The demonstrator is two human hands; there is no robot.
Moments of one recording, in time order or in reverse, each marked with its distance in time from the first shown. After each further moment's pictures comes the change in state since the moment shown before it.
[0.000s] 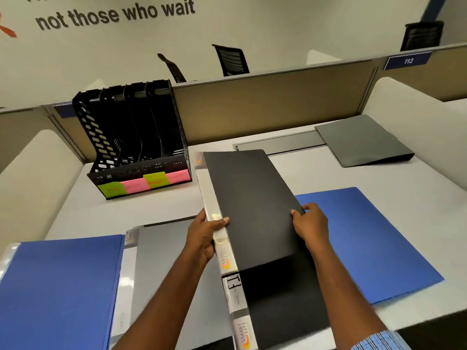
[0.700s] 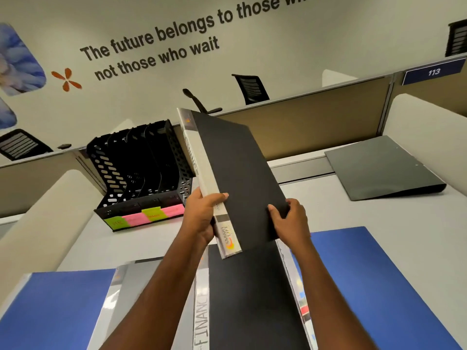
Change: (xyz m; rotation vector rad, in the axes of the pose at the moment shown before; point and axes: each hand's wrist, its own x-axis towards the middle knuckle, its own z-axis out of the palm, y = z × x) left_hand -0.001 0.091 0.159 0.125 0.126 0.362; right_hand 0.087 -0.051 -0.039 0.282 -0.203 -0.287
